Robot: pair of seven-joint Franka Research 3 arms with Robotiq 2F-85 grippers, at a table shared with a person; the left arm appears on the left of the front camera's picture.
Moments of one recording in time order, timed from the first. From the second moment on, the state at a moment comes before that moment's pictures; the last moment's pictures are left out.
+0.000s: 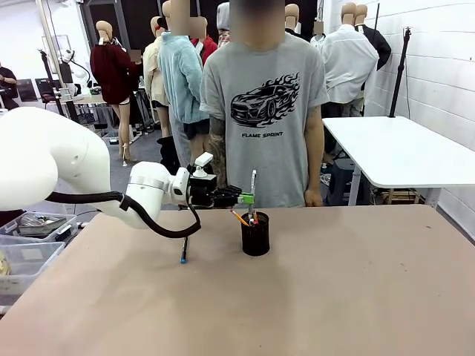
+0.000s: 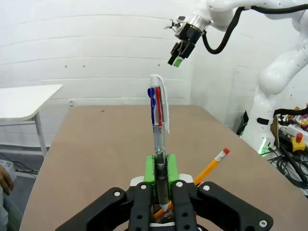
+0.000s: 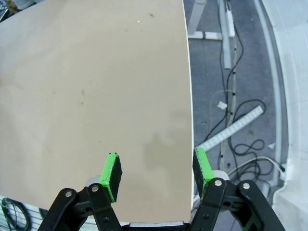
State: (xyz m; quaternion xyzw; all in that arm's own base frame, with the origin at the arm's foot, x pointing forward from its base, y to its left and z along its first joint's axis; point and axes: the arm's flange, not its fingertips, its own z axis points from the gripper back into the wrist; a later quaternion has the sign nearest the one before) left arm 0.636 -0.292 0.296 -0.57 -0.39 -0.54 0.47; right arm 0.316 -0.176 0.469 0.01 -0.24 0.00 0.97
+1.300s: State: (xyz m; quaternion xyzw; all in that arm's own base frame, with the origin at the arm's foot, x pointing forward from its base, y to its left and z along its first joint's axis) left arm 0.614 -0.248 0.373 -0.48 -0.42 -0.57 0.51; right arm 0.317 -0.176 0.469 0.01 -0.24 0.00 0.97
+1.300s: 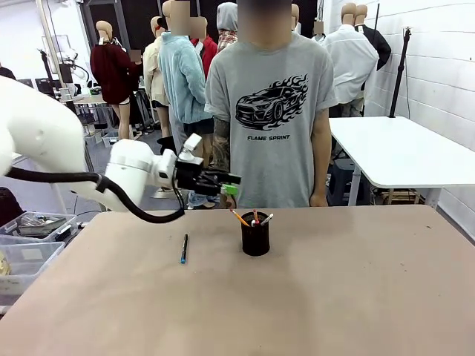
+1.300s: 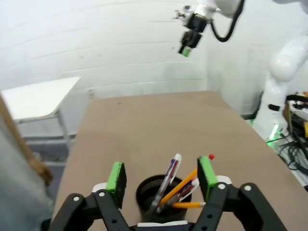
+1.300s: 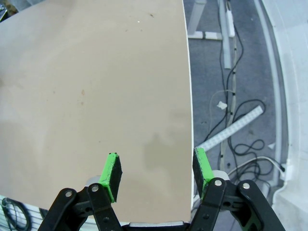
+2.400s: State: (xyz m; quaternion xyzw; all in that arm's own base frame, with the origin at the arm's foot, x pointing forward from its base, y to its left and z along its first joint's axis) left arm 0.512 -0.156 0.473 -0.11 -0.28 -0.33 0.90; right arm 0.317 -0.176 0.469 0.01 -0.24 0.00 0.97
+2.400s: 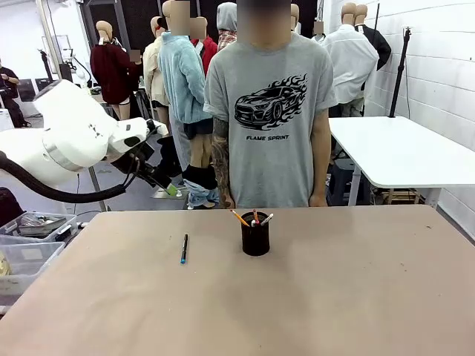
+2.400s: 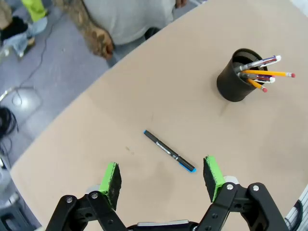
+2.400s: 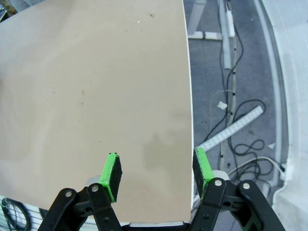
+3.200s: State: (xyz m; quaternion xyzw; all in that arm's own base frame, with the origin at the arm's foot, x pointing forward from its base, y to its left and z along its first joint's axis) left arm 0.533 -0.209 0.369 -0.03 -0.12 -0.25 0.96; right arm 0.317 -0.176 0.469 0.01 -0.24 0.00 0.97
